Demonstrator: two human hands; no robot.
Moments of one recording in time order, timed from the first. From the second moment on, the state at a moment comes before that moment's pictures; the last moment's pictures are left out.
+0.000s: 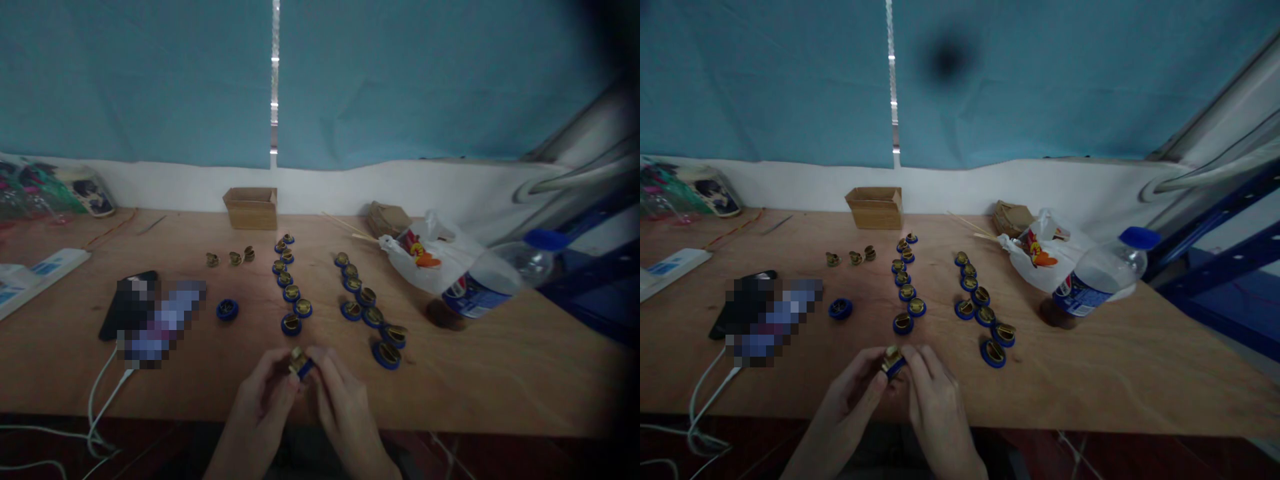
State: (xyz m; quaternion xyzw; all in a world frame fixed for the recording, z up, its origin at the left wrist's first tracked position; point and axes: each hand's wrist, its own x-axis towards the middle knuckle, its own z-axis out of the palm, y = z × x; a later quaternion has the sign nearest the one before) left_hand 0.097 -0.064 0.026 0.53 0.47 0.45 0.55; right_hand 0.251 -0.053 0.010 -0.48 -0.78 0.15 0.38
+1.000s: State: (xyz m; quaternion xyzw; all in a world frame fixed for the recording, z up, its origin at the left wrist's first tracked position) left_hand 0.004 -0.074 -0.010 0.52 0.62 0.50 0.30; right_hand 0.128 0.050 0.056 -0.50 -0.85 0.12 0.12
